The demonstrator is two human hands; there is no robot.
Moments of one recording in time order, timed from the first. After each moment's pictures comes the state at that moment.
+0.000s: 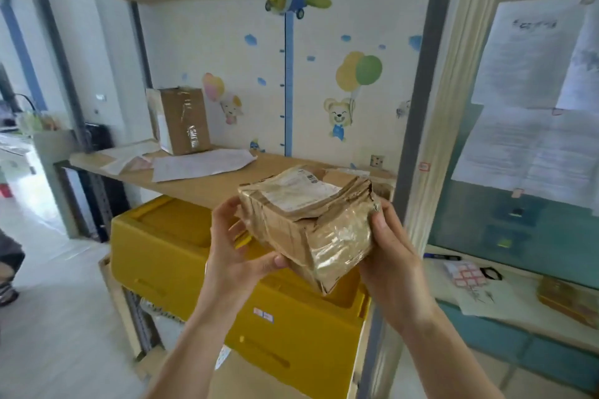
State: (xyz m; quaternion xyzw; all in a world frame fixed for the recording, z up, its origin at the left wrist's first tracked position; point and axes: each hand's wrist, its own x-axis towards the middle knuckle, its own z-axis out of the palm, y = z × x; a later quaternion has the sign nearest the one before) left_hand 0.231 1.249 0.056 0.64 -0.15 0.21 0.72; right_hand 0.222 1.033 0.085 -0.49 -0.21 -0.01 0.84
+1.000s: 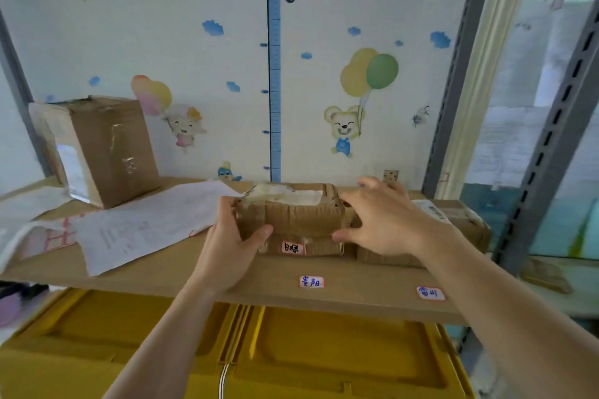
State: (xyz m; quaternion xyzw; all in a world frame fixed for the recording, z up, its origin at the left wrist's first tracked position) left_hand 0.501 1.378 0.076 0.82 -0.17 0.14 0.53; right_hand 0.430 1.153 0.153 -0.99 -0.01 -0.09 -0.04
